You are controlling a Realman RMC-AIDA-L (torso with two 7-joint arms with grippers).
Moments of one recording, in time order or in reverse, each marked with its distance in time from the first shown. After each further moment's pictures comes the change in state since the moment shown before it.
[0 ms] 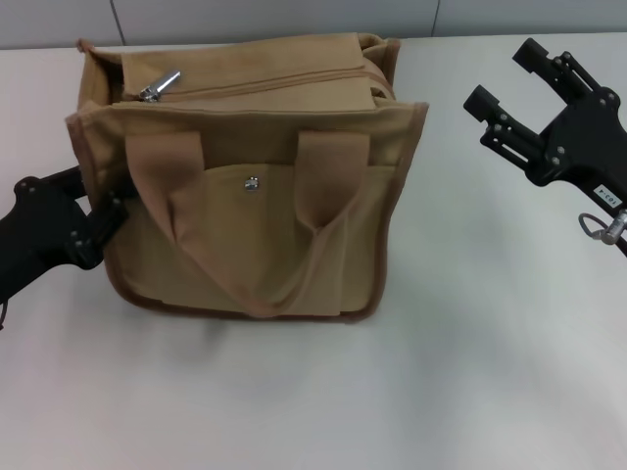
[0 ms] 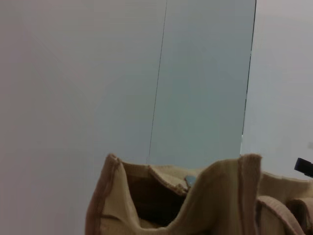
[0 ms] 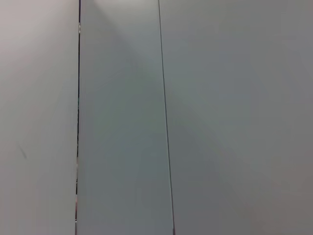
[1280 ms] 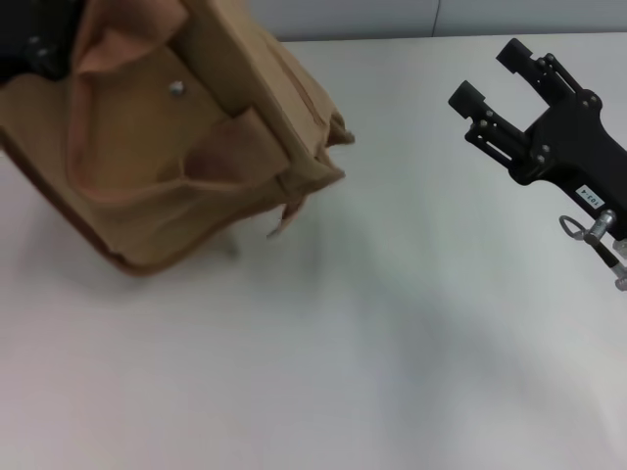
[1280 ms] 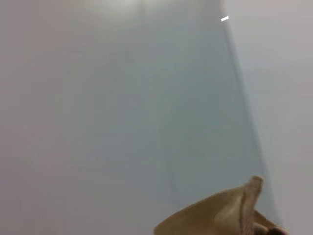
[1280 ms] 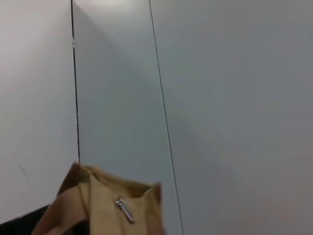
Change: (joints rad) left arm -0.194 -0.003 -0.125 0.213 -0.061 0.021 0.029; right arm 0.025 0.001 0.011 0.086 0.011 -0.008 -0.005
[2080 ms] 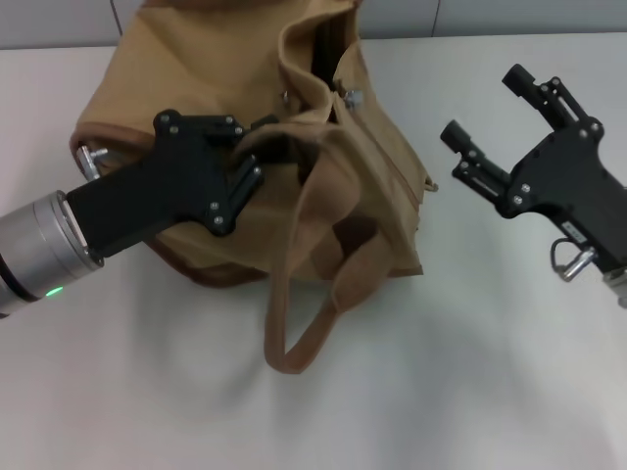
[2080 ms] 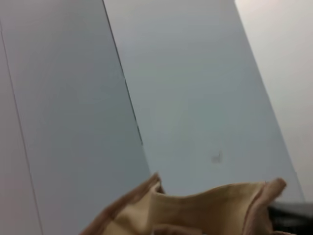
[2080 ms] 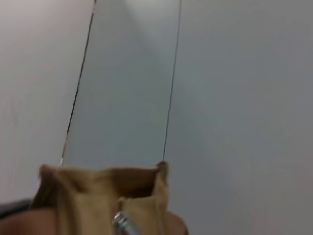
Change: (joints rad) left arm -0.036 -0.007 0.327 -0.351 -0.044 0.026 0.384; right arm -0.033 0.002 0.010 0.096 0.000 0.014 -0.406
